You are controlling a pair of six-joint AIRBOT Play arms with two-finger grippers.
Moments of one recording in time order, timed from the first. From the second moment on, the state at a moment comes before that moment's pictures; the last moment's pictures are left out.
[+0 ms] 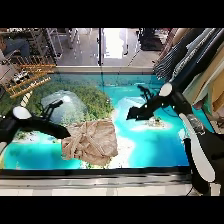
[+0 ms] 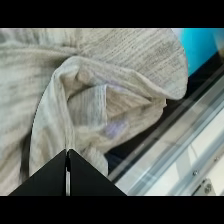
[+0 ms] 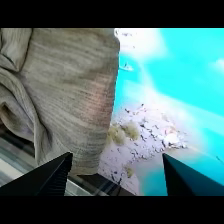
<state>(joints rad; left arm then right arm) -0.05 -1.29 1.09 0.97 -1.27 -0.94 0.11 -1.64 1.55 -0.97 1.47 1.42</state>
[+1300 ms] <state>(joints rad) -0.04 -1.41 1.12 0.99 -1.23 -0.96 0.41 -1.95 1.52 -0.42 1.26 1.29</state>
